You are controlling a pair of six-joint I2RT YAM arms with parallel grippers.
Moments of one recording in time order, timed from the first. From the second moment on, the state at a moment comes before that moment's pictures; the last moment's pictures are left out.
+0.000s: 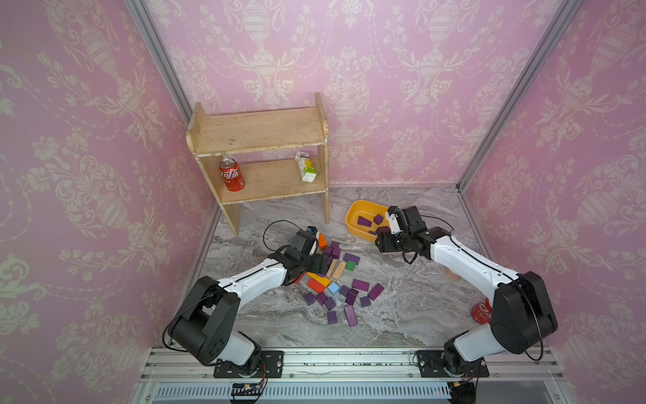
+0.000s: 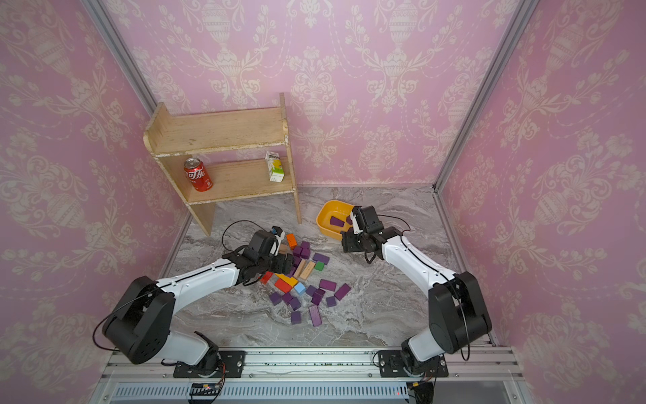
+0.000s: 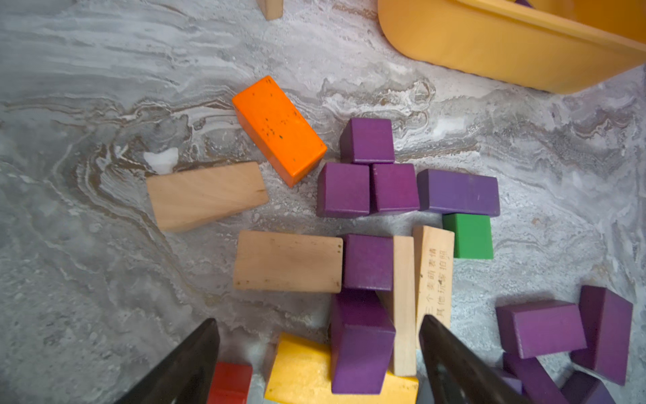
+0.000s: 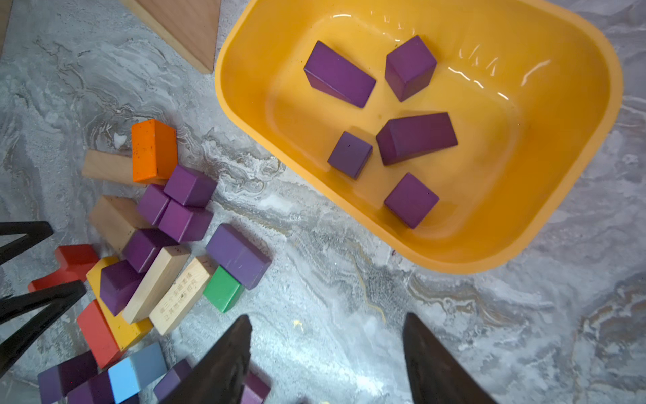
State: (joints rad) left arm -0.53 1.48 0.78 -0.20 0.01 -0.30; right arm 0.38 1.48 1.06 -0.49 -0.06 0.27
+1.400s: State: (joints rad) left arm -0.63 1.49 0.78 -0.31 -0.04 -0.27; right arm 0.38 1.12 0.75 -0.41 -0.19 0.21
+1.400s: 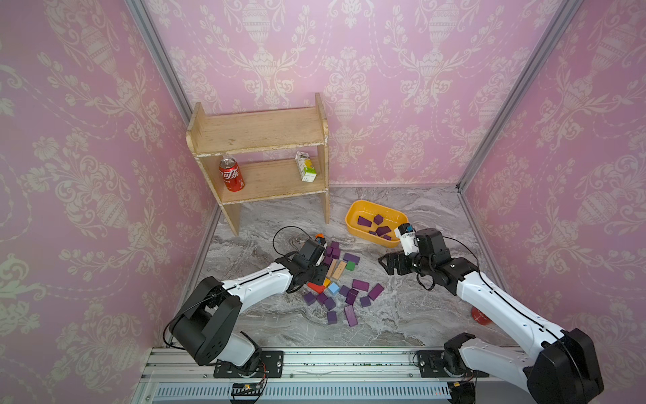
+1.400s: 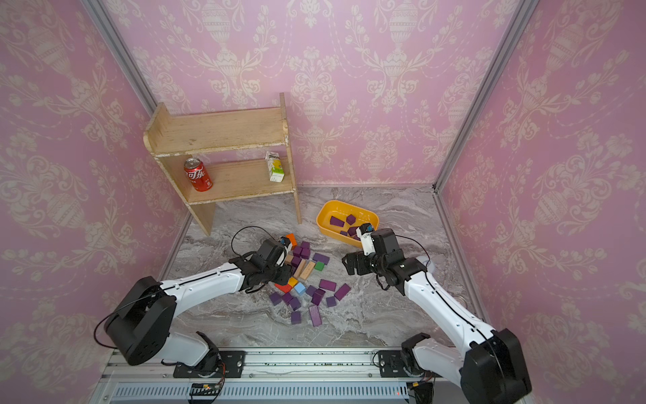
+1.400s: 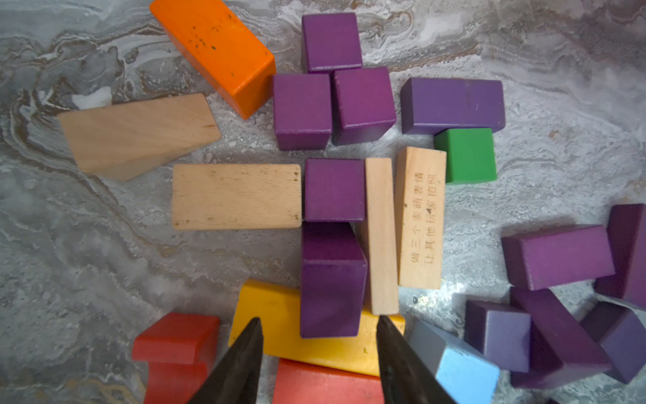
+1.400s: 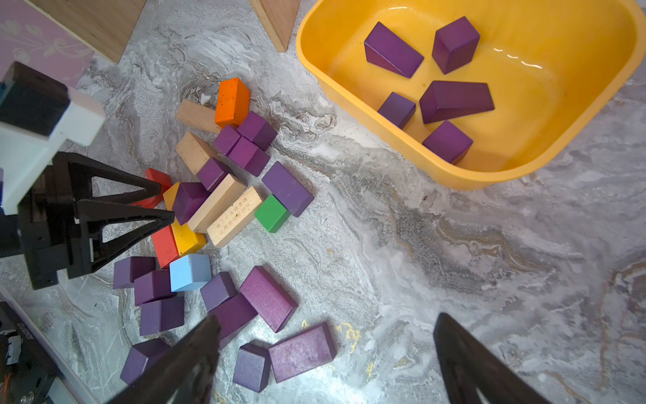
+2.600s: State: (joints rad) left arm -0.66 1.61 0.89 -0.35 -0.08 -0.23; right arm 0.38 1.12 0.74 -0.41 -0.16 0.21
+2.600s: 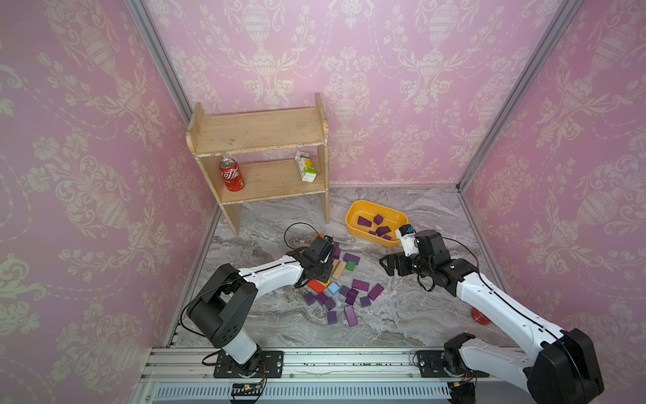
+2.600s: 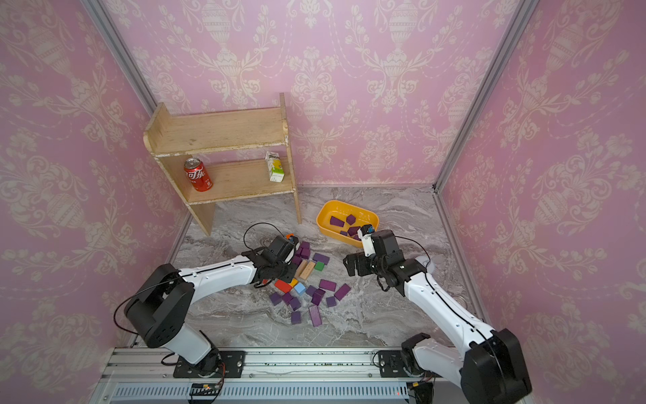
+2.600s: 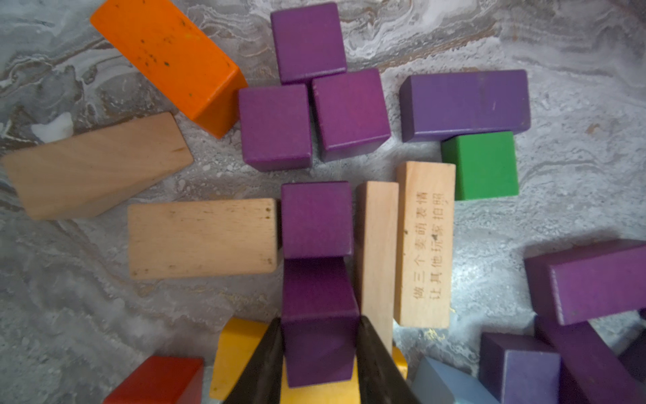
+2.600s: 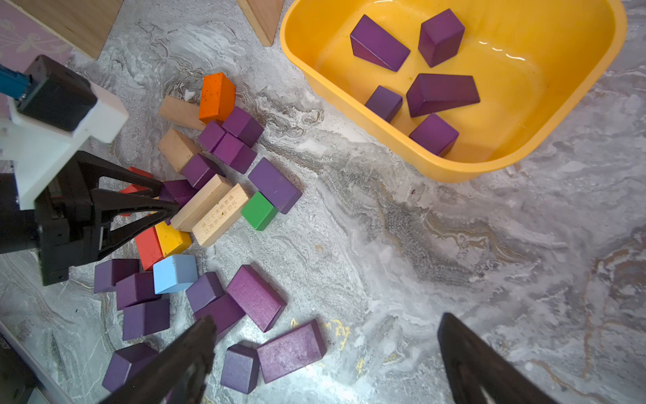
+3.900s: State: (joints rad) left arm -0.67 1.69 0.94 -0.38 -0.13 -0.23; right arm 0.38 1.10 0.72 -0.41 -0.16 0.21
